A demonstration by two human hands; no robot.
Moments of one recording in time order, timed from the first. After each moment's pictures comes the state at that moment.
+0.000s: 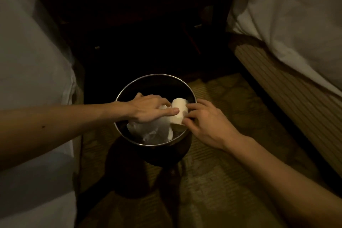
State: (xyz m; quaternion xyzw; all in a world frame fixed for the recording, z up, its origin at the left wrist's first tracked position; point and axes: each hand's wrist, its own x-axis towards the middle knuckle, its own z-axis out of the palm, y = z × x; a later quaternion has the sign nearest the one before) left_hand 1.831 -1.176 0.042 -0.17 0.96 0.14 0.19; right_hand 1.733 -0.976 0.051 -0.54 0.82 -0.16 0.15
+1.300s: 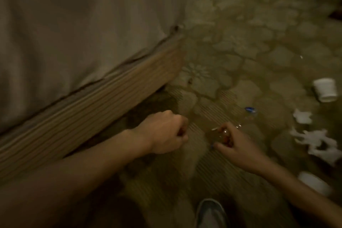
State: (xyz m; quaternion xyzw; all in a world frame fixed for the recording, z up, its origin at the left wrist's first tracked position) left_hand 2.016 -0.148 0.034 0.77 0.60 -0.01 0.22; right_hand 2.254 -0.112 -0.031 0.50 0.74 -0.43 -0.08
